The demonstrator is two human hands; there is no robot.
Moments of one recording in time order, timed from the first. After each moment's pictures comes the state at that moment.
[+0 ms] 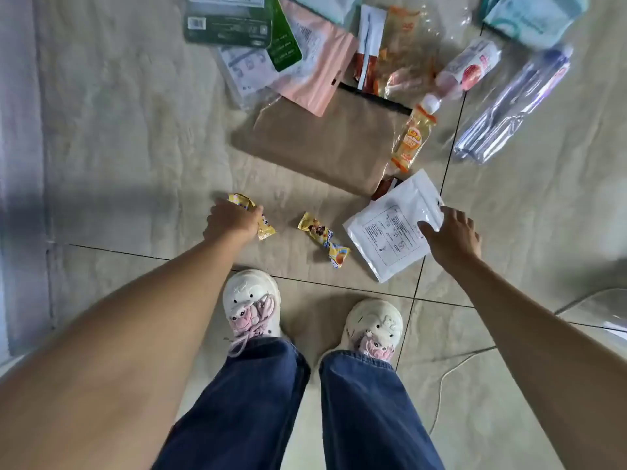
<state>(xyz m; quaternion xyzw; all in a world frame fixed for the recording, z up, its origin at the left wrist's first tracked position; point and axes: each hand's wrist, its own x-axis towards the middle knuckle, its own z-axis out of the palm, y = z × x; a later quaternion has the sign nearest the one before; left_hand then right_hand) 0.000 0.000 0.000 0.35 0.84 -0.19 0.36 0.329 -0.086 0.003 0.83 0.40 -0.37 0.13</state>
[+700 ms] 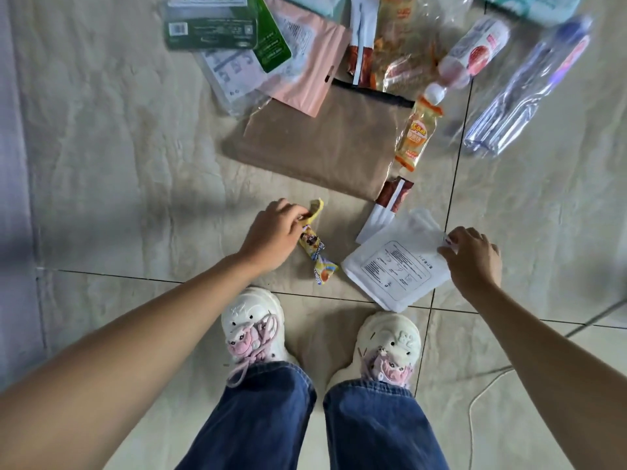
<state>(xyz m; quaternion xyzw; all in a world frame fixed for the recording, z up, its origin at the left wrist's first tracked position) 0.034 -0.021 -0.016 0.74 0.55 -0.04 0.38 0.344 -0.130 -0.030 0.84 0.45 -0.30 0.09</state>
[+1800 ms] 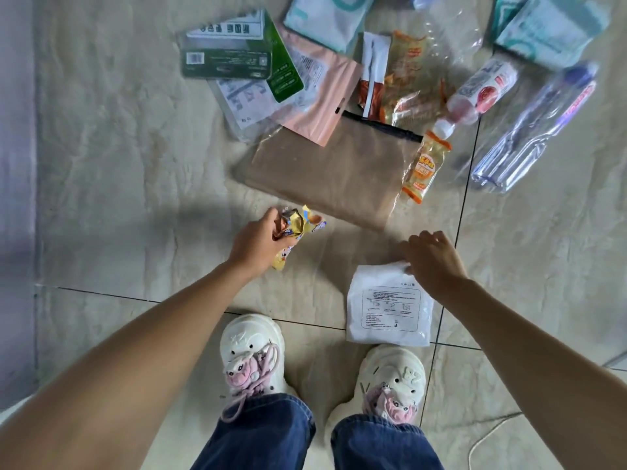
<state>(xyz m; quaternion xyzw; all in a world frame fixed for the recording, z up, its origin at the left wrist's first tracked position) 0.011 0.012 -0.045 0.64 0.65 -0.06 0.40 0.304 -0.062 -0.039 0.61 0.72 -0.25 0.23</state>
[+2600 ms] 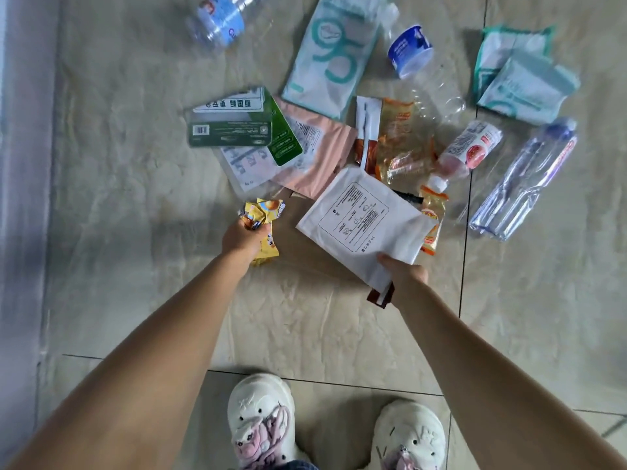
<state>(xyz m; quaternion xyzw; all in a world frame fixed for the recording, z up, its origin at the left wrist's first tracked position) 0.007 0.118 -0.071 0.40 0.81 0.01 0.43 0.251 0.013 -0.061 0.82 -0.12 -0.52 -0.22</state>
